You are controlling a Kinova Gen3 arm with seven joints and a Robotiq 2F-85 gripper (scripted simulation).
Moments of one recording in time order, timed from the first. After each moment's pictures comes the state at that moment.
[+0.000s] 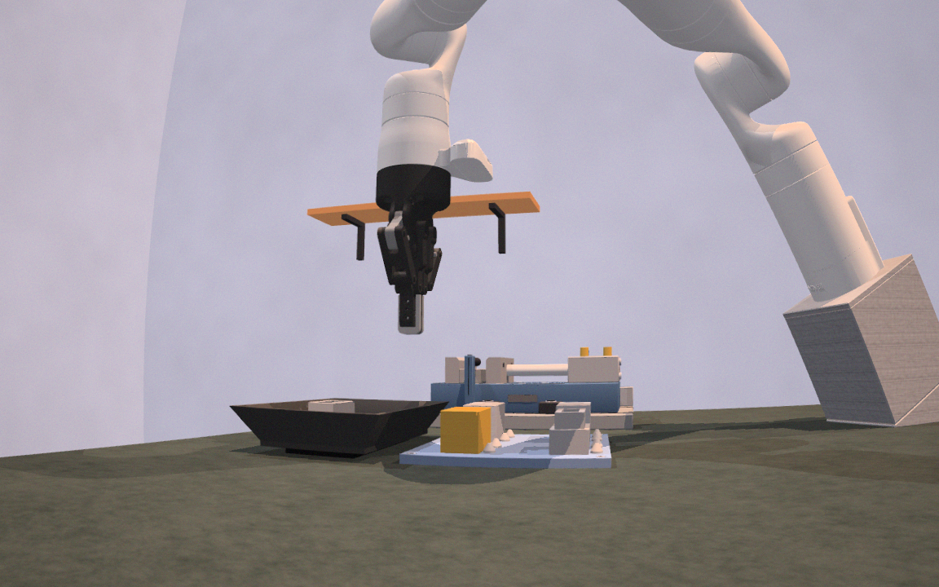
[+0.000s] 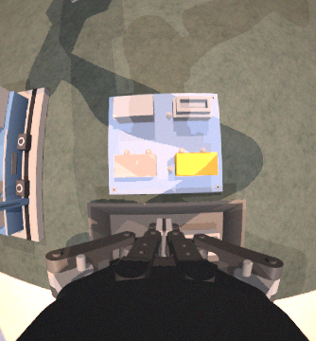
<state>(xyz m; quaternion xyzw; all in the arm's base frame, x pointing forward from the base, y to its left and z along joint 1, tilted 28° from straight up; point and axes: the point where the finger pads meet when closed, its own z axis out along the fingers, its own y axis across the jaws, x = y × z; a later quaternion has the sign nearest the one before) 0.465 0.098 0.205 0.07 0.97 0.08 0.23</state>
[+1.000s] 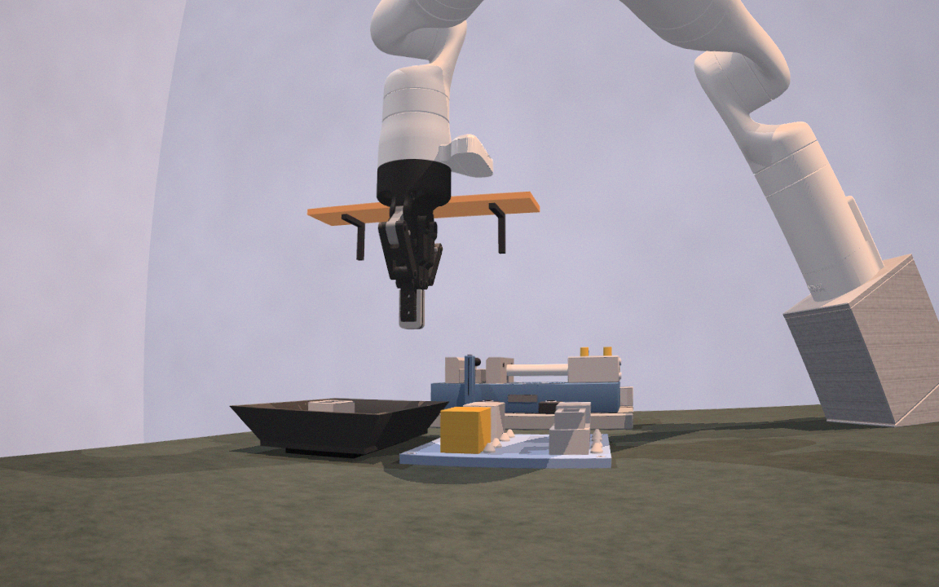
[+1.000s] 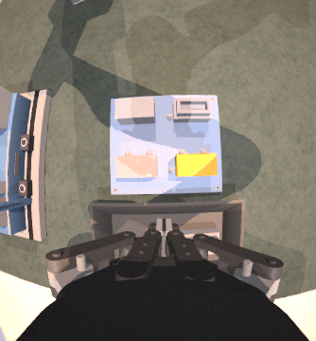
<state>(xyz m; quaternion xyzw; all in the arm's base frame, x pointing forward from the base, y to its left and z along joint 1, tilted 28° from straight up) 0.462 0.097 0.210 0.07 0.97 0.07 0.23</state>
